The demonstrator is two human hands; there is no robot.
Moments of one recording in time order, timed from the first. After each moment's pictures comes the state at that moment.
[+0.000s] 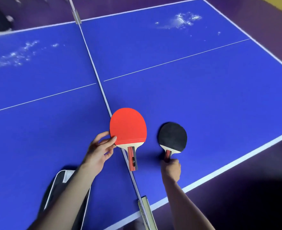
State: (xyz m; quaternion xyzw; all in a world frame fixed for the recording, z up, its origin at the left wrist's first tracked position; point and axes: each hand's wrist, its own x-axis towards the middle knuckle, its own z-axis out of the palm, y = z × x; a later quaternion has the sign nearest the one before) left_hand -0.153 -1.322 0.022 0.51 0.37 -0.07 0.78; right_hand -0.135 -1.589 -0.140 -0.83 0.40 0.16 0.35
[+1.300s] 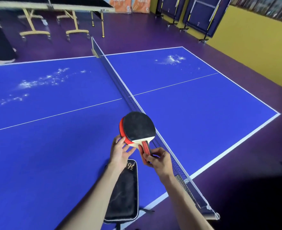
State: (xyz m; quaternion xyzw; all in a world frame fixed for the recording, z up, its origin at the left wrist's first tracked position) left_hand -0.305 -1.176 0.057 0.36 0.28 -0.03 0.89; right_hand -0.334 -1.348 0.074 -0.72 0.15 0.09 0.68
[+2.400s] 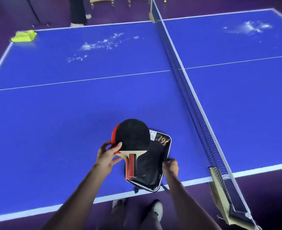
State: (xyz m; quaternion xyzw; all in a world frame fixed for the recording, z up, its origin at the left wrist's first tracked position) left_hand -0.473 -1.076 -0.016 0.45 0.46 0.05 0.76; right_hand -0.380 -1.311 -0.124 -0.83 0.23 0.28 0.42
